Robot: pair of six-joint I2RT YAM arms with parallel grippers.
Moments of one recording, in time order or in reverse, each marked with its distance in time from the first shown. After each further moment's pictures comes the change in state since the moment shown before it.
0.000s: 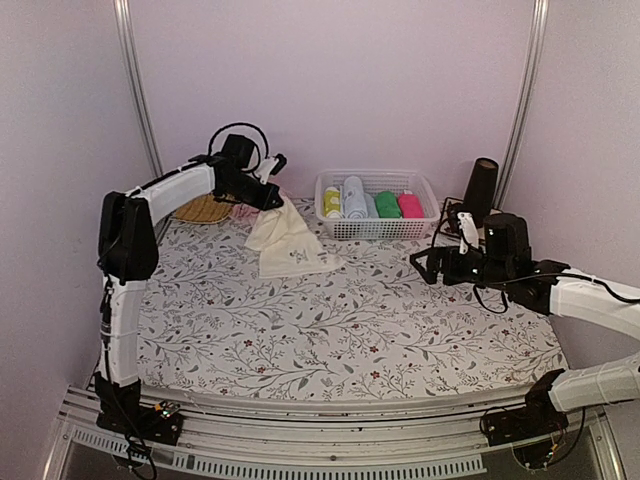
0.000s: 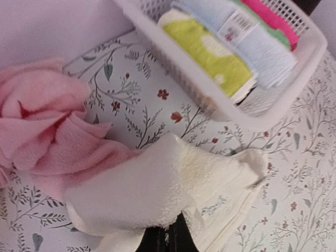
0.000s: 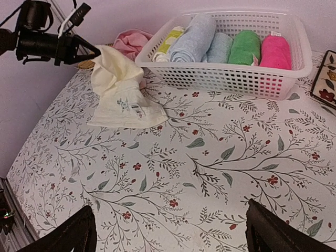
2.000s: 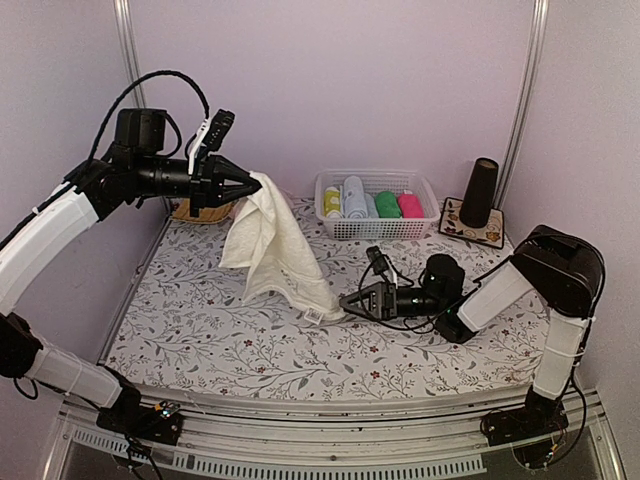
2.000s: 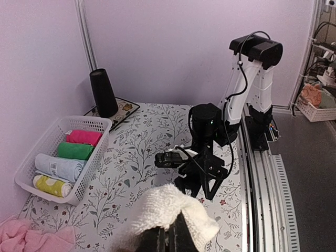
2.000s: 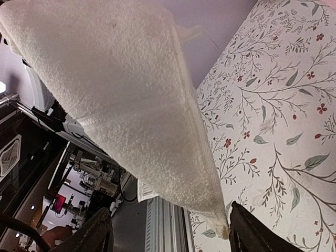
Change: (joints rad) left arm -0.130 -1.027 -0.669 0.137 0.554 0.211; right arm 0.193 0.770 -0.014 1.206 -0.746 0.626
